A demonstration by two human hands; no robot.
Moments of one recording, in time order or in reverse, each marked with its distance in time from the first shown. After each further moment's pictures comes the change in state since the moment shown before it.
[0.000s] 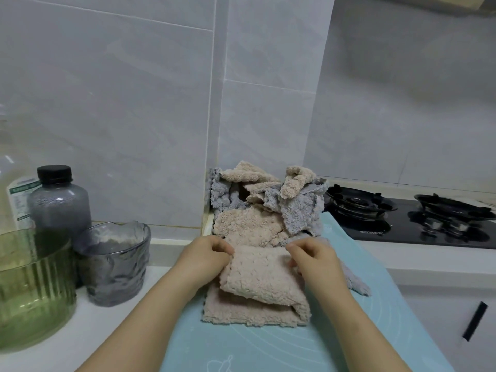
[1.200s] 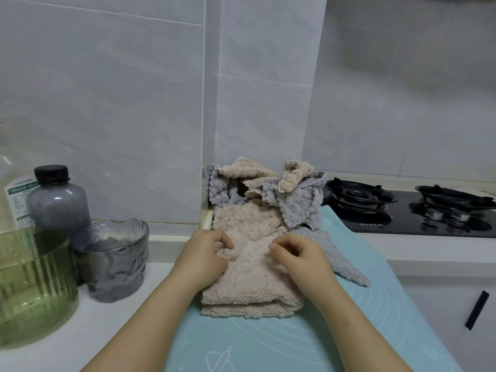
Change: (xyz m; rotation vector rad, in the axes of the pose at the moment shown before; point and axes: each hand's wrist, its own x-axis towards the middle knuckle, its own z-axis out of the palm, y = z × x) left_hand -0.003 -0.003 0.003 0.328 0.061 0.210; right_hand -0.008 -0.002 0.004 -0.092 -0.171 -0.134
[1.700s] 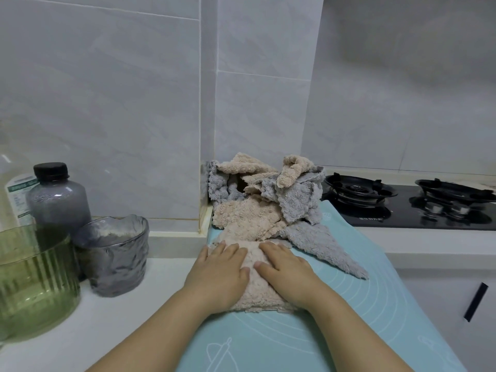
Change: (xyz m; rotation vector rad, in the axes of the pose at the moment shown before) left_hand -0.016 0.004 0.028 0.673 -0.324 0.122; right_hand 0.005 0.014 0.018 -0.646 -0.390 0.019
